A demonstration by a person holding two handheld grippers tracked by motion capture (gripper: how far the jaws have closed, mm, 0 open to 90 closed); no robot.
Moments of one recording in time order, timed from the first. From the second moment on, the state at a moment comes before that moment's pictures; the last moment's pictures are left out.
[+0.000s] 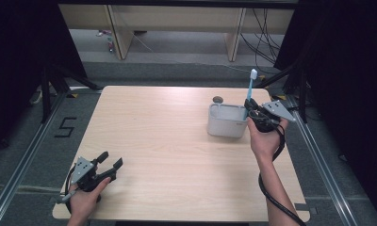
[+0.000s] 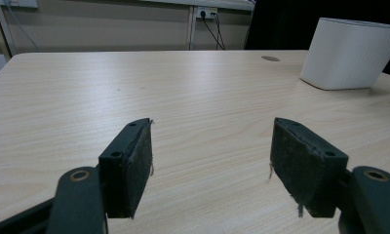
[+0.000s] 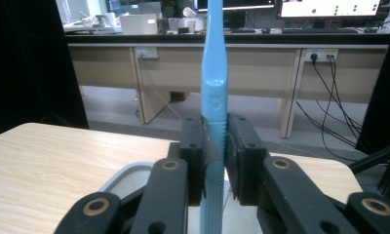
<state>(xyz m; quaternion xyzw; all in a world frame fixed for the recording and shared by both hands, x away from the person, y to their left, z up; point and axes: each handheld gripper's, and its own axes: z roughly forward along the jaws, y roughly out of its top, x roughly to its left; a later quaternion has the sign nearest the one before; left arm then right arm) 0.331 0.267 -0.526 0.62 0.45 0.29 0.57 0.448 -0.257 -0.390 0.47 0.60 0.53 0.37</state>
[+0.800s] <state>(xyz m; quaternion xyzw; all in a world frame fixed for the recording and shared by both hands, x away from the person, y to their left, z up) 0.331 0.267 -0.526 0.62 0.45 0.29 0.57 0.462 -0.260 -0.397 0.49 0.58 0.53 0.38</state>
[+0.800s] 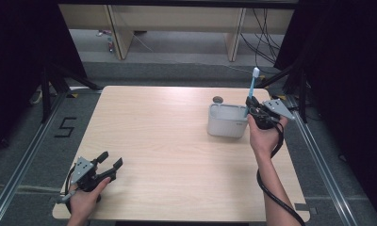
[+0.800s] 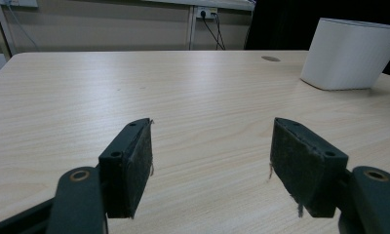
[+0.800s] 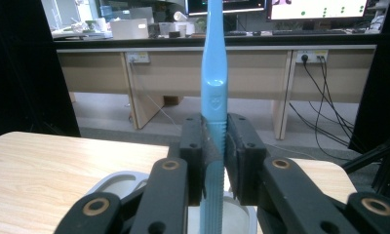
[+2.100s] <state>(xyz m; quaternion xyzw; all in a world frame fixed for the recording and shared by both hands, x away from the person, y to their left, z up) 0.331 0.267 -0.526 0.62 0.45 0.29 0.57 0.467 -0.263 -0.413 0.49 0.59 0.51 0.39</state>
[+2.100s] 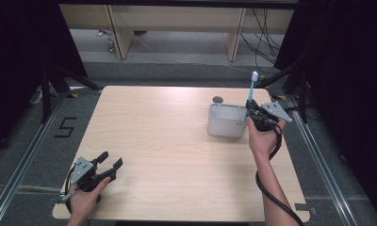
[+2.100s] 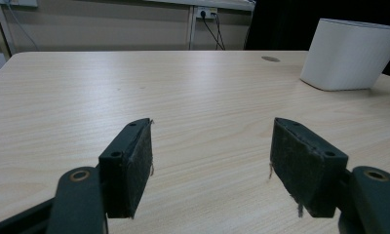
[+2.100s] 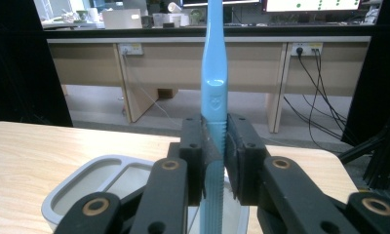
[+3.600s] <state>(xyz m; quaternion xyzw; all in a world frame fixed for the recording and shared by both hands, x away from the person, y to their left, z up) 0.330 0.268 -0.525 0.63 0.45 0.29 0.56 0.460 -0.266 -0.432 0.50 0.60 0.50 0.37</state>
